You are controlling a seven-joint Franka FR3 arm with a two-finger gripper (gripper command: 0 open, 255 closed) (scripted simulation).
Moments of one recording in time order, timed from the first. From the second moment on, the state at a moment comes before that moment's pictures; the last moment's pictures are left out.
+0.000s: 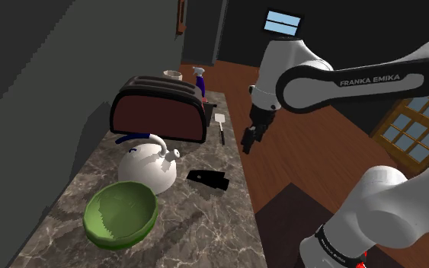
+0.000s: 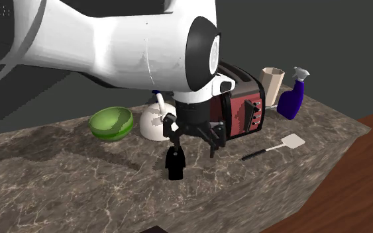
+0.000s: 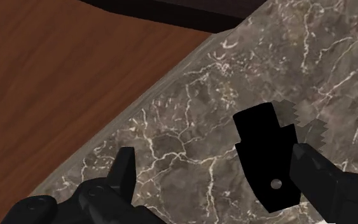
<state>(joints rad) 0.14 -0.54 0.11 -2.56 0.00 1.99 0.04</state>
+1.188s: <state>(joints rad) 0.23 -0.18 0.20 -2.64 0.01 2.42 0.04</state>
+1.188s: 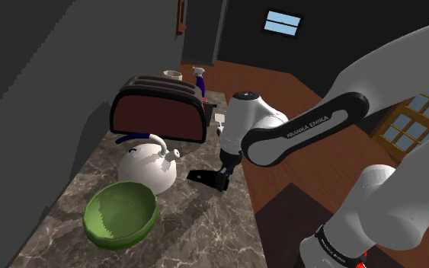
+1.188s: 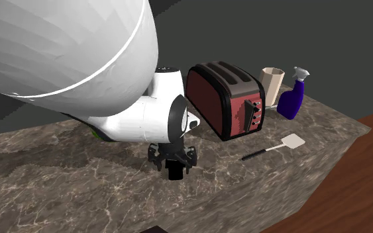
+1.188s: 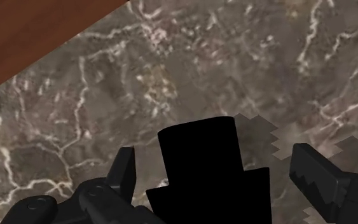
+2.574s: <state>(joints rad) 0.23 -0.21 0.20 -2.63 0.02 2.38 0.03</state>
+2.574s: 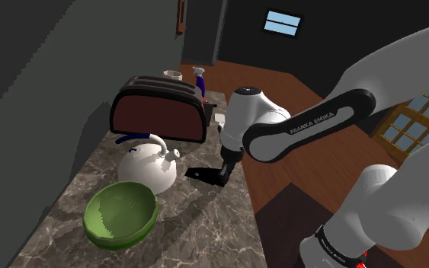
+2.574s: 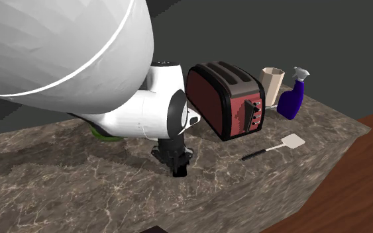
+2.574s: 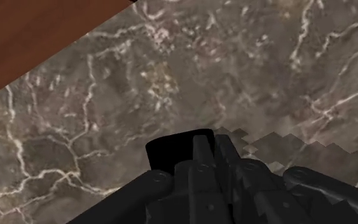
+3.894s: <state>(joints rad) 0.23 0.30 0.20 -2.03 -0.11 2.05 0.07</state>
